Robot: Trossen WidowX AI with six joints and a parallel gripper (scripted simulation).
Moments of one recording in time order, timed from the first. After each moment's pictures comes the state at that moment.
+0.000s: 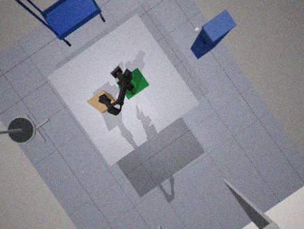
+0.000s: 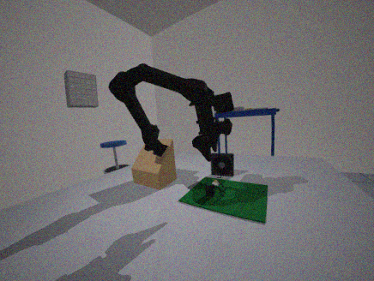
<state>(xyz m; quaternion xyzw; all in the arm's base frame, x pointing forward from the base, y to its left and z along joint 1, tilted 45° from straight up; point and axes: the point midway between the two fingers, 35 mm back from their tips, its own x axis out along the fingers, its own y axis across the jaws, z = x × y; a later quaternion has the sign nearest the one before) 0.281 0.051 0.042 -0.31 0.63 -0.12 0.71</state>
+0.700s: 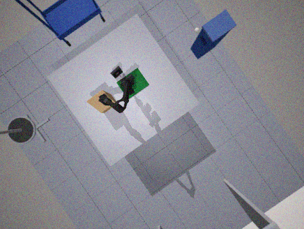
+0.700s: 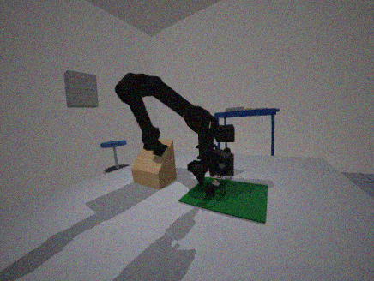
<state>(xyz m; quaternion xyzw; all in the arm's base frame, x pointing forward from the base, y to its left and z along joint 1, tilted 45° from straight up) 0.283 -0.031 -0.014 -0.31 0.62 -0.23 0.69</state>
